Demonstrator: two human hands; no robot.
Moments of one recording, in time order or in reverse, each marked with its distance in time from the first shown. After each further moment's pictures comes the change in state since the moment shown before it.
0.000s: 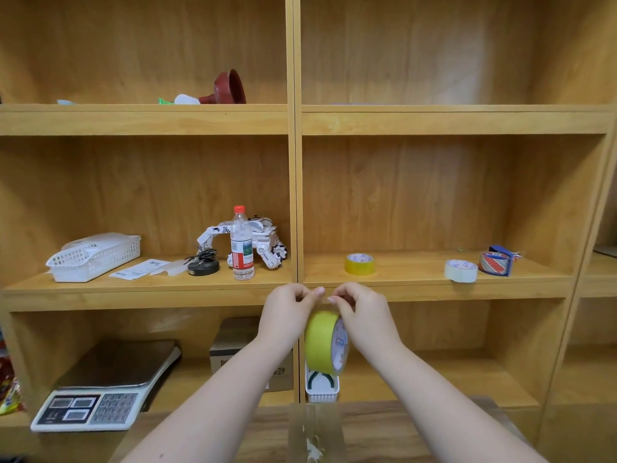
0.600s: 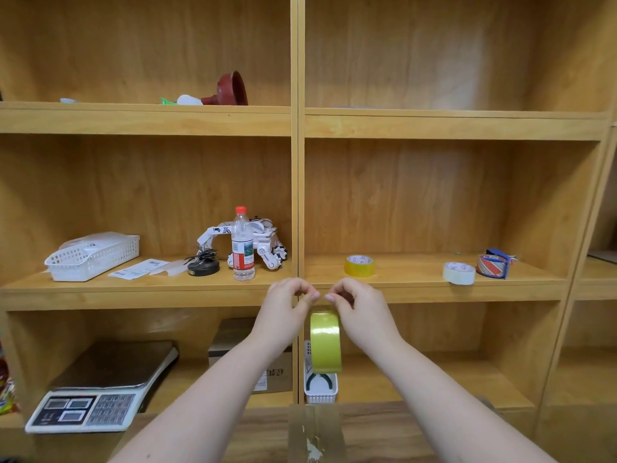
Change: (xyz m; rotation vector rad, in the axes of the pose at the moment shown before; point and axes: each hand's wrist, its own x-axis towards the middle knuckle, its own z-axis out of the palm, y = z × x) left_hand -0.005 -0.006 -0.020 0.062 -0.032 0.201; right_hand 0.002 -0.015 -0.002 -0.009 -0.064 -0.009
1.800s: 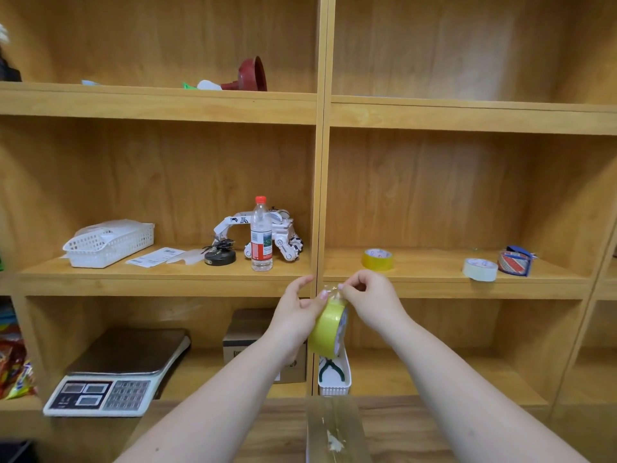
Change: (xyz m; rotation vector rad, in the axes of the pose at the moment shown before) left_hand -0.016 -0.031 -0.013 -0.628 -0.104 -0.498; right_hand 0.020 -0.021 0.034 0.164 -0.052 0.231
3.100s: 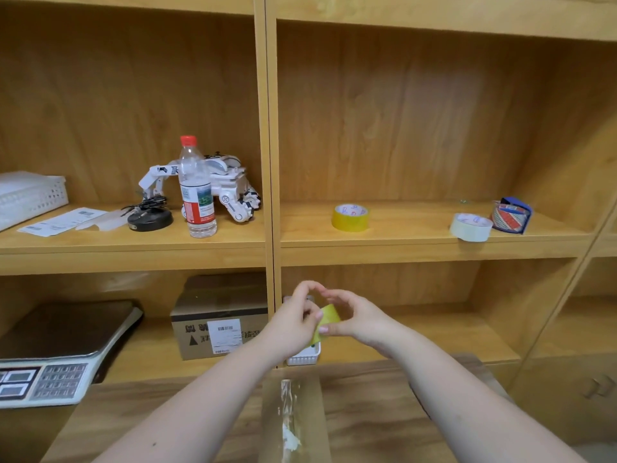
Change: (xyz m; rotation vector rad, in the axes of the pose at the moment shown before) left_hand 0.105 -0.099 0.075 0.526 -0.261 0.153; right_hand 0.063 0.196 0.003 0.147 -0.467 0.303
